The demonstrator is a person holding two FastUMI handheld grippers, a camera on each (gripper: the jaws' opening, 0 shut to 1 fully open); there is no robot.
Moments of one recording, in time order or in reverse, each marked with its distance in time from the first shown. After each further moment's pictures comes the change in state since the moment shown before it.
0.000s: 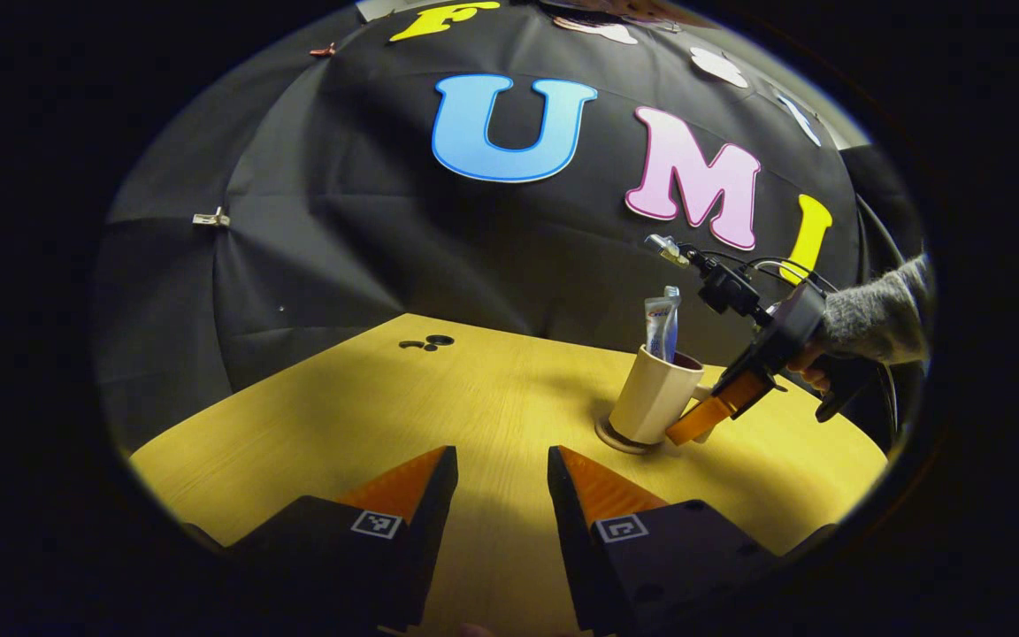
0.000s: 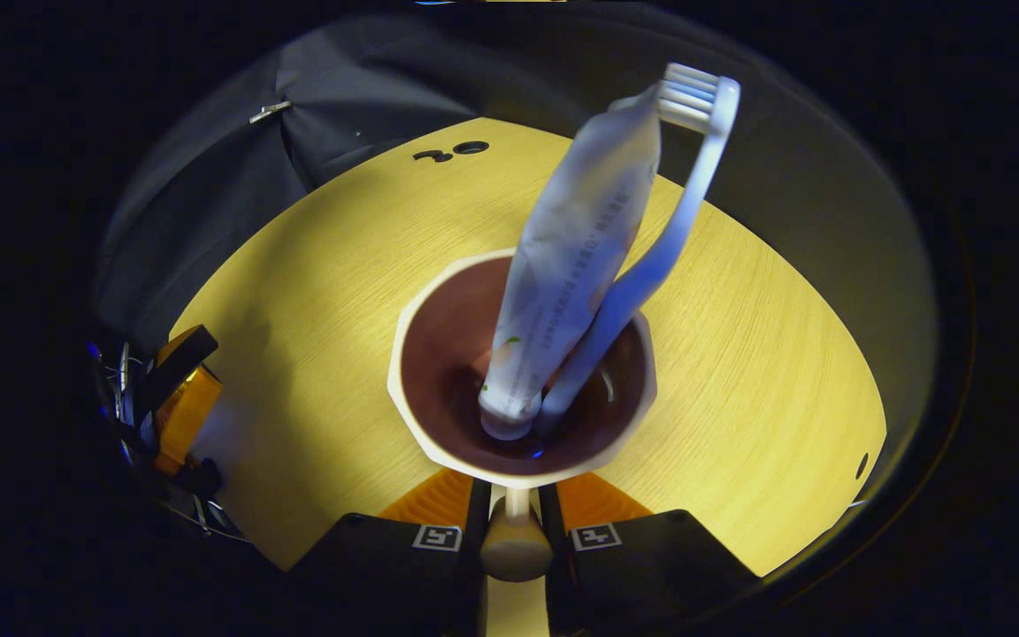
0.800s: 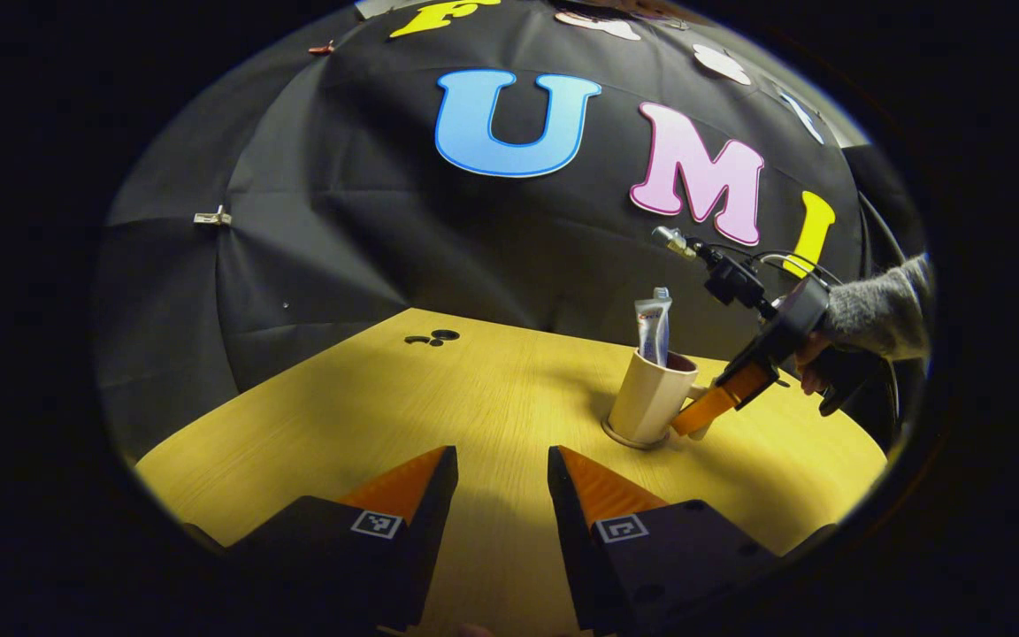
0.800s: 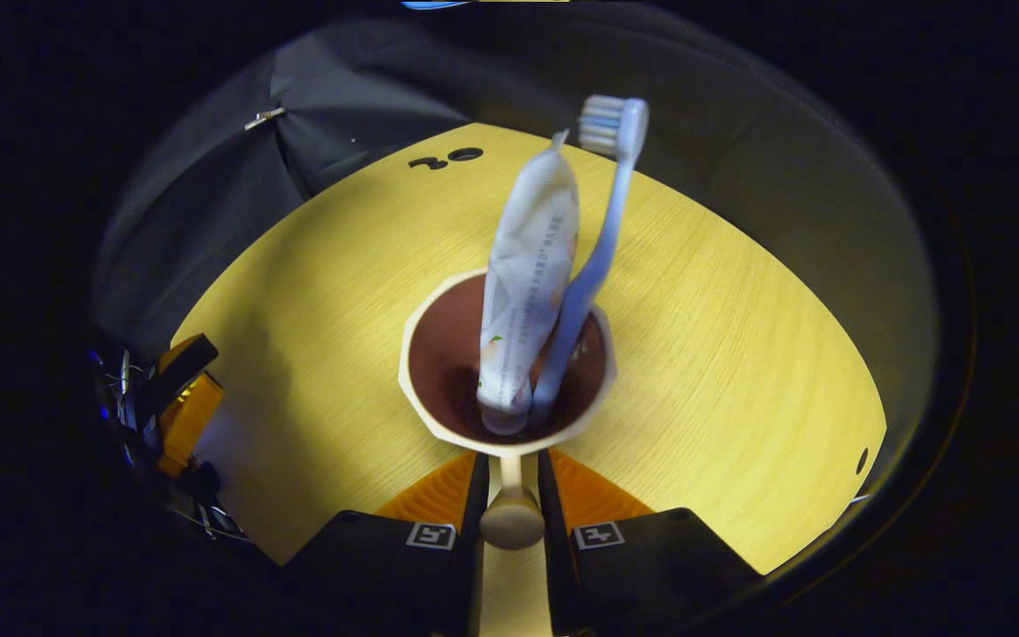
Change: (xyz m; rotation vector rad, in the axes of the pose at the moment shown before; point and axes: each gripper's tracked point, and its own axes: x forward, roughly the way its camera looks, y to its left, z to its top) left arm -0.005 -0.001 0.000 0.024 0.035 -0.008; right arm -0.019 -0.002 0.004 0.031 -0.030 -0.008
